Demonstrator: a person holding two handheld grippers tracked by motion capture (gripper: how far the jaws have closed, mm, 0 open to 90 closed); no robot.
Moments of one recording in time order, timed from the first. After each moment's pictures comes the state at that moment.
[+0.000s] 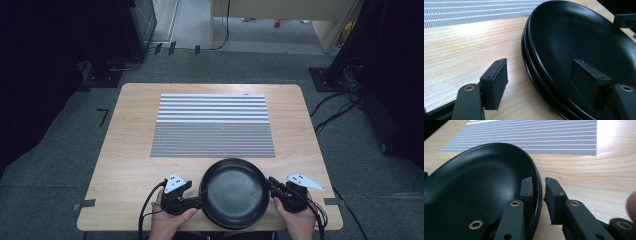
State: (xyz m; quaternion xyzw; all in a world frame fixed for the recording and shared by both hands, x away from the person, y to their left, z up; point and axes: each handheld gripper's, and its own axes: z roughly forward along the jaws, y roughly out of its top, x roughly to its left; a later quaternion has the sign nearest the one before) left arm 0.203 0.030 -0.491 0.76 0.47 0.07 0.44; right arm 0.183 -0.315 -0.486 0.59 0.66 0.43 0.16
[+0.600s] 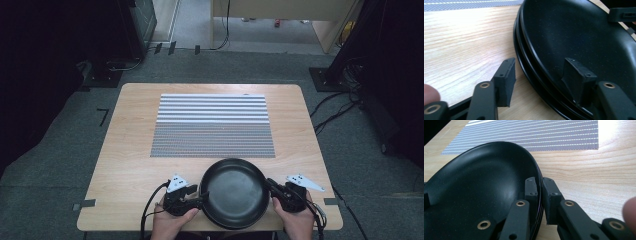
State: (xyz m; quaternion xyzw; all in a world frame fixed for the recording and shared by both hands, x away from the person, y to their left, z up) left arm 0.204 0.026 -0.500 0.77 0.46 0.03 0.44; right arm 0.182 -0.313 -0.489 0.61 0.64 0.44 0.14
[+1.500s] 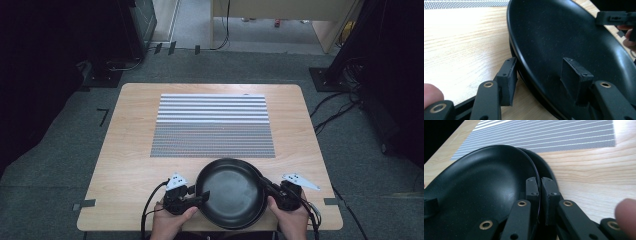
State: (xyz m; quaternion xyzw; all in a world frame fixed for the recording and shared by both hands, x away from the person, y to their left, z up) left arm 0.208 0.030 -0.499 0.76 0.46 0.00 0.46; right arm 0.188 -0.302 -0.494 0.62 0.63 0.46 0.12
